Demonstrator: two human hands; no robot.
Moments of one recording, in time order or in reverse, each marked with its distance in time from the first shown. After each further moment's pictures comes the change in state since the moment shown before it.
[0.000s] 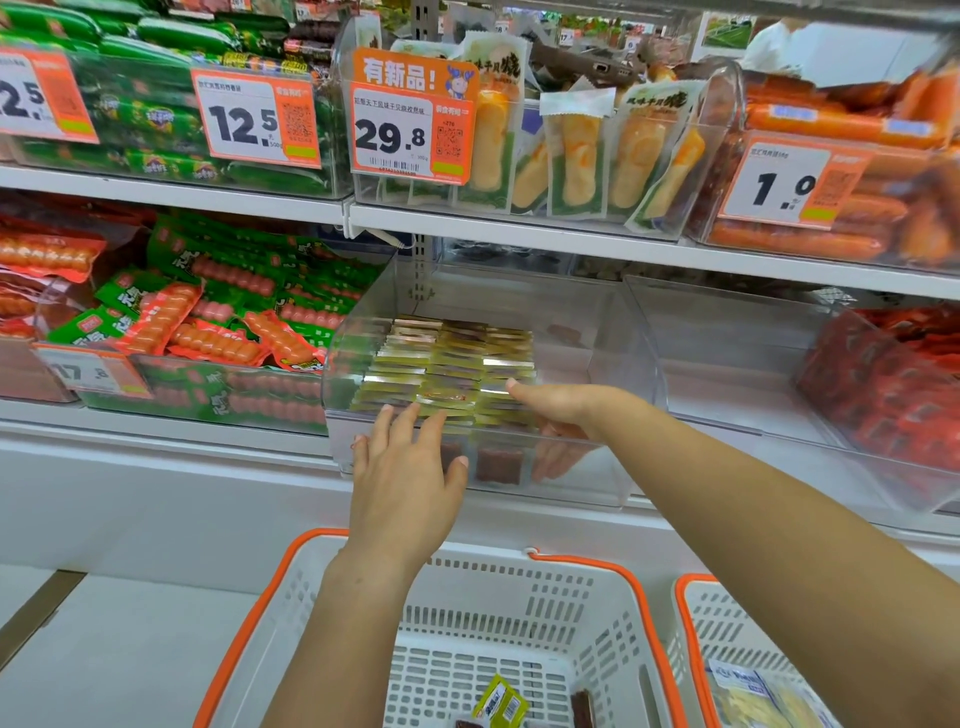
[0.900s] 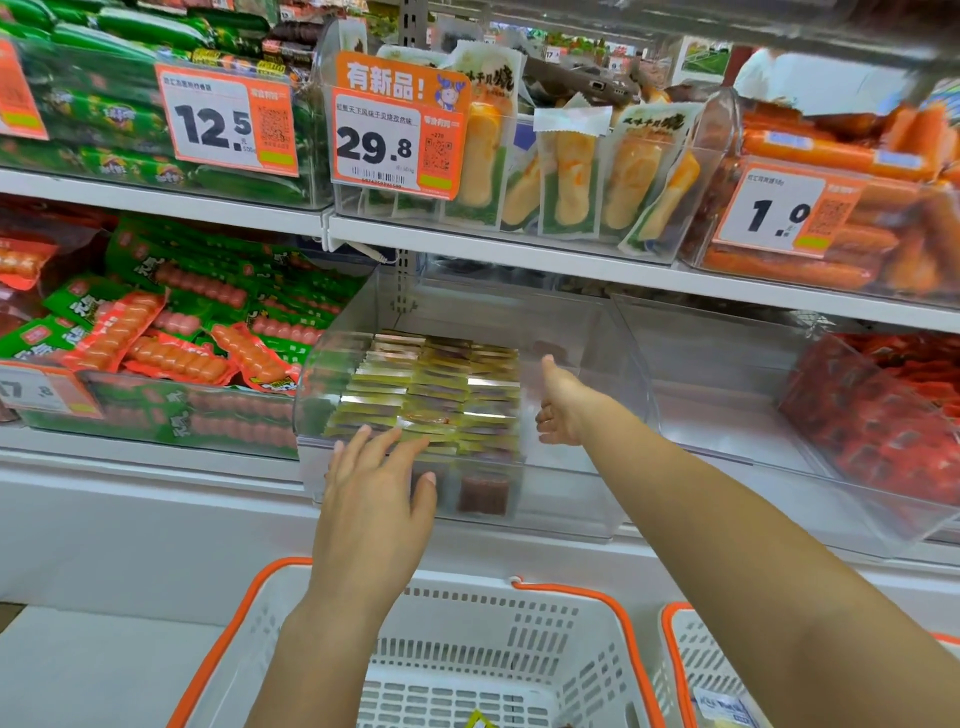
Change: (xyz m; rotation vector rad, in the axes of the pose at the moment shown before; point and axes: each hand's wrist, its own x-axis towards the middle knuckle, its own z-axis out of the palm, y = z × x) left_hand 0.010 -0.014 0.009 -0.154 0.176 0.082; right_hand 0.060 -0.003 -0.034 0.614 0.255 -0.054
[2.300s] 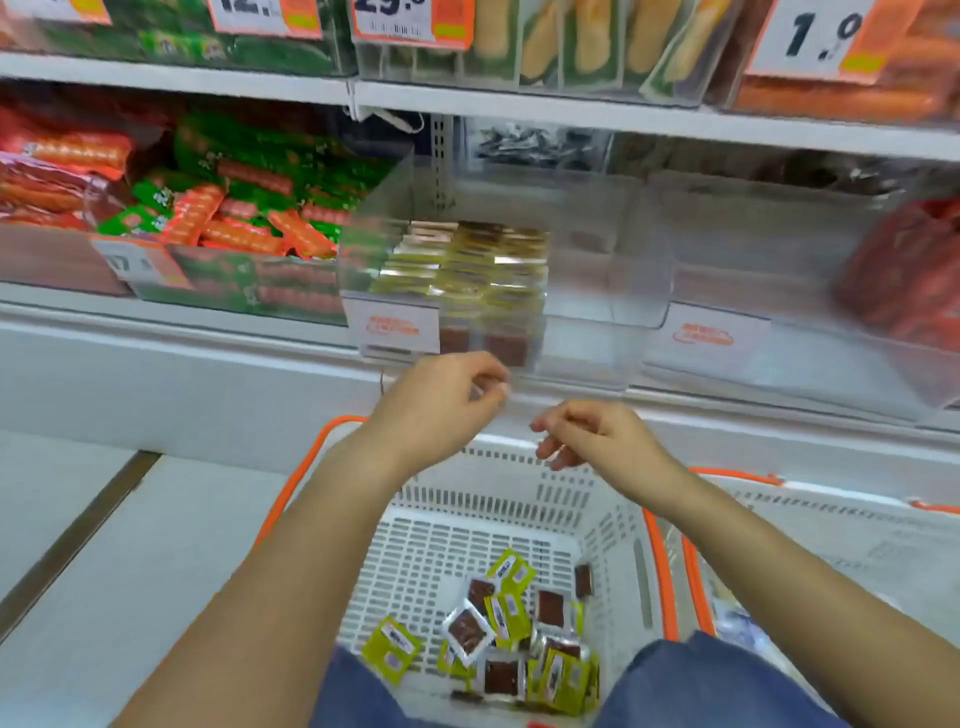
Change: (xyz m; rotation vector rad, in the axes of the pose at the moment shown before) left_hand -0.049 0.036 -0.019 -0.112 -0.377 0.055; right_hand -0.144 0.165 -0.027 -0.358 -0.306 -0.613
